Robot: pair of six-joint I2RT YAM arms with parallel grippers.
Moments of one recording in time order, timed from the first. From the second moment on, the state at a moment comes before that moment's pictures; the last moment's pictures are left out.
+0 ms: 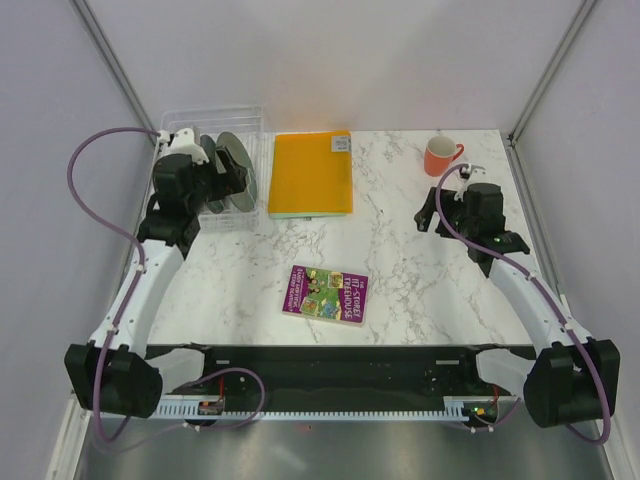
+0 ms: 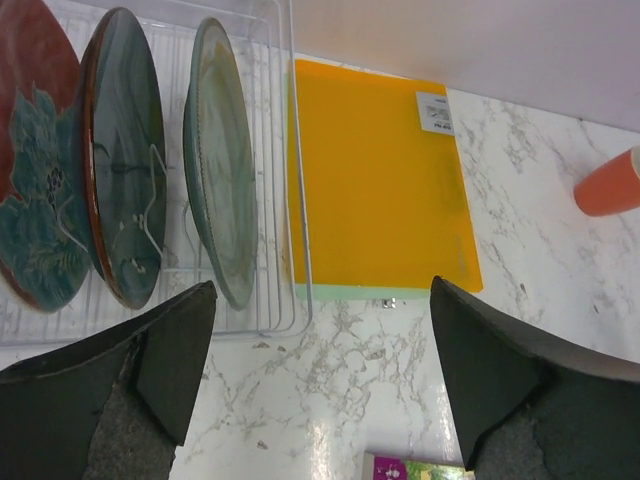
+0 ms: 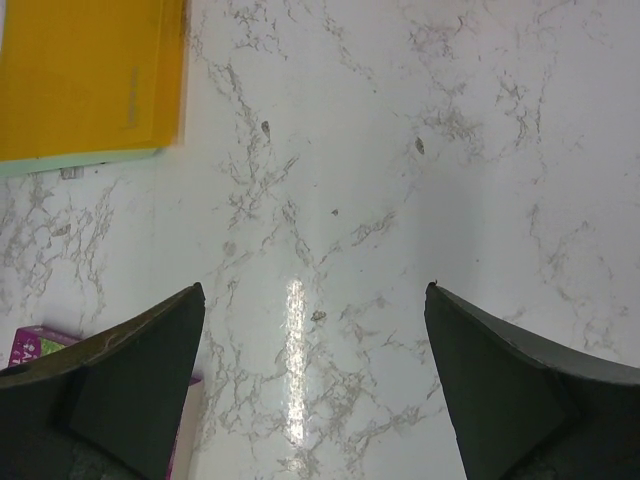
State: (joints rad) left arm -0.13 1.13 1.08 -0.22 0.01 -0.33; right arm 0.12 1.14 0.83 -0.27 -0.08 0.32
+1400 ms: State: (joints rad) left arm -0.14 1.79 1.47 -0.13 -0.31 -0.08; right arm 0.12 1.28 0.85 -0.26 -0.05 0.25
